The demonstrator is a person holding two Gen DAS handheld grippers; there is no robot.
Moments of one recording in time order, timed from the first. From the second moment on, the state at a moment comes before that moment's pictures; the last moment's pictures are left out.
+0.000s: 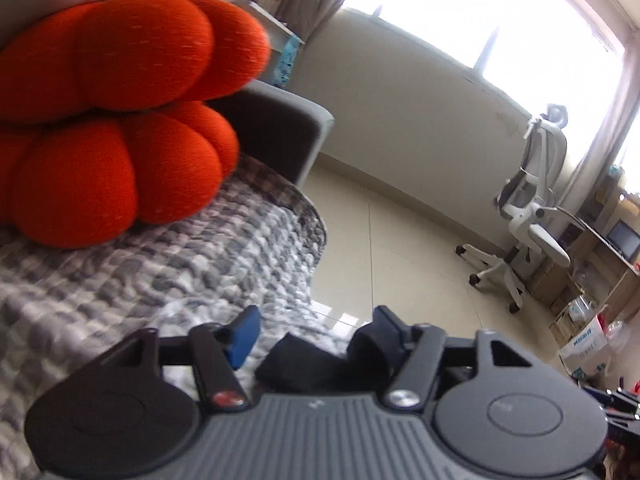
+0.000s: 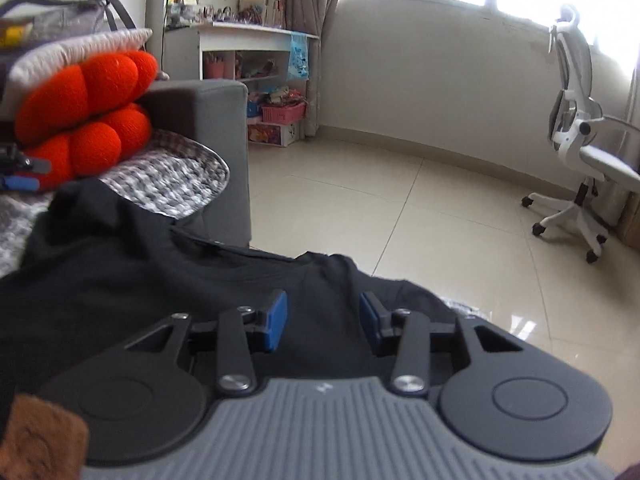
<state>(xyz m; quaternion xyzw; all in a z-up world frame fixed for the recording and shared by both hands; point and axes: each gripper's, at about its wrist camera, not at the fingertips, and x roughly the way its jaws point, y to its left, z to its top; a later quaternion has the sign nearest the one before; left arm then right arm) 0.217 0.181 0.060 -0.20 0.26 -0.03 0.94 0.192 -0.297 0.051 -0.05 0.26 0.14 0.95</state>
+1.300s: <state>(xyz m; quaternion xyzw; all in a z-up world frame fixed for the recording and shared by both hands) -0.096 0.148 0.031 -0.12 0.32 -0.10 0.94 -0.086 -0.353 0.024 0.18 0.29 0.25 0.91</state>
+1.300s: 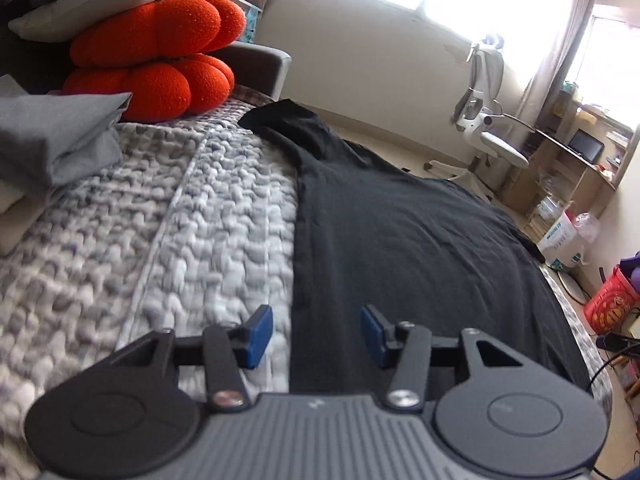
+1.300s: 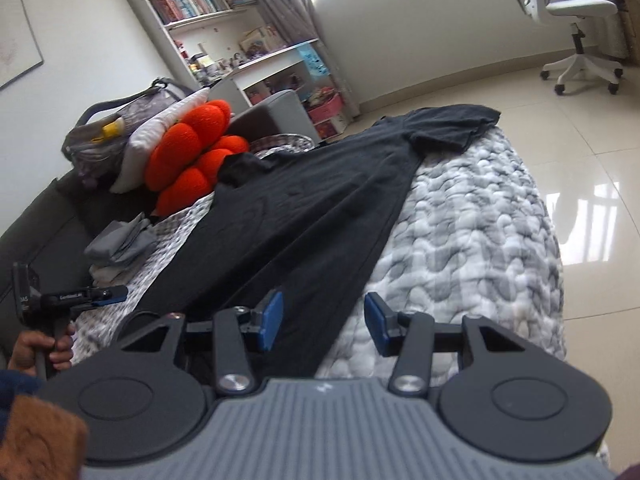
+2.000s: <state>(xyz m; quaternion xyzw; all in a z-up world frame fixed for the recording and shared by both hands) -0.178 0.142 -0.020 -0.15 0.35 -0.09 0.92 -0.149 -0.290 -0.018 0.10 0.36 0.24 0.90</state>
